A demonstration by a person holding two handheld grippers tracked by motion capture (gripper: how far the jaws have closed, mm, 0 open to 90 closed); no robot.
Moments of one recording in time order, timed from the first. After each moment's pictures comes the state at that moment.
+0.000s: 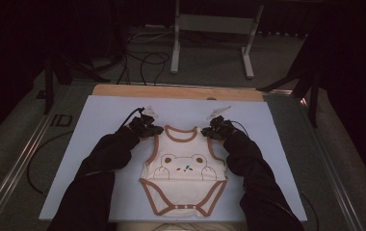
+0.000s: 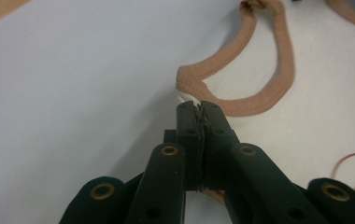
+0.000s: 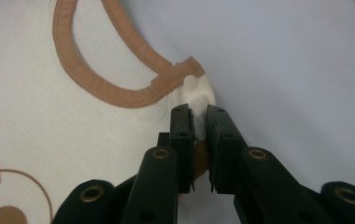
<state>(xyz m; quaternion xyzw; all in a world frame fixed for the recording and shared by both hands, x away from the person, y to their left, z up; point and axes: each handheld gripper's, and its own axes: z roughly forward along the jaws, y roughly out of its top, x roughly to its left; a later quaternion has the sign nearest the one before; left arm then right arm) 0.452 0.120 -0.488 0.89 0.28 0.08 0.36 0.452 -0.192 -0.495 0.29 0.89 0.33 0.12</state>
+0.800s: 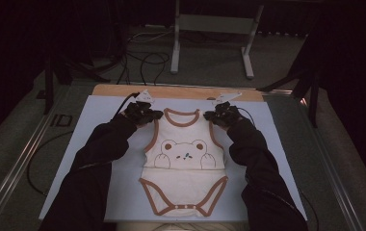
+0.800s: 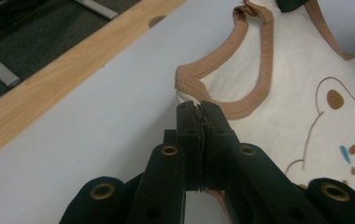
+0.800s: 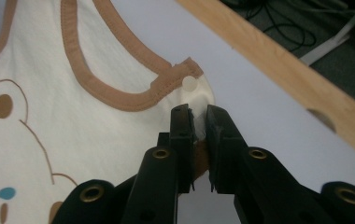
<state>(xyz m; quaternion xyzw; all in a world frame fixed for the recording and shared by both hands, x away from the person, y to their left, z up) 0.453 0.127 -0.425 0.86 0.26 0.14 0.41 0.458 -0.197 -0.432 0.28 0.86 0.38 0.18</state>
